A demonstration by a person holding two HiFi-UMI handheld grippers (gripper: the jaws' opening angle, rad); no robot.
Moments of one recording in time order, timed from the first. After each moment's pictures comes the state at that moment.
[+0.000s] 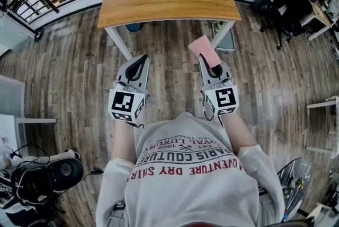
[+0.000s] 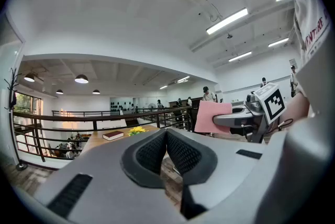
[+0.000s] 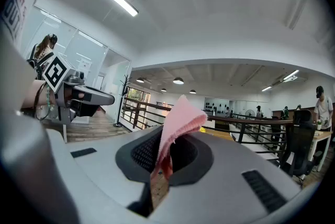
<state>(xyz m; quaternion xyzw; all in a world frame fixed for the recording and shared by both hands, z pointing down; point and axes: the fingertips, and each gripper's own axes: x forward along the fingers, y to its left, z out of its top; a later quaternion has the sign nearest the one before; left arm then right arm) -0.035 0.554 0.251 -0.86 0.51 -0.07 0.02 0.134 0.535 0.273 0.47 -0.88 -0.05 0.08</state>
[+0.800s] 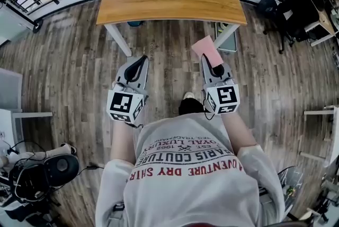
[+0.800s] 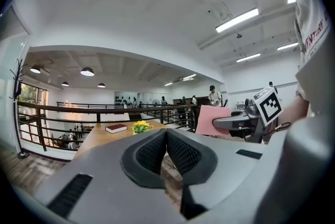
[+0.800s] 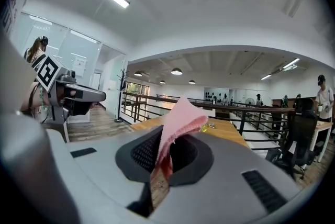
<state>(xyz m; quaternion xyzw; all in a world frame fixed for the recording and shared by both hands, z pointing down) -0.049 0.521 0.272 -0.85 0.53 -0.07 -0.02 0.136 0.485 0.304 0.47 -0.88 0.00 0.10</state>
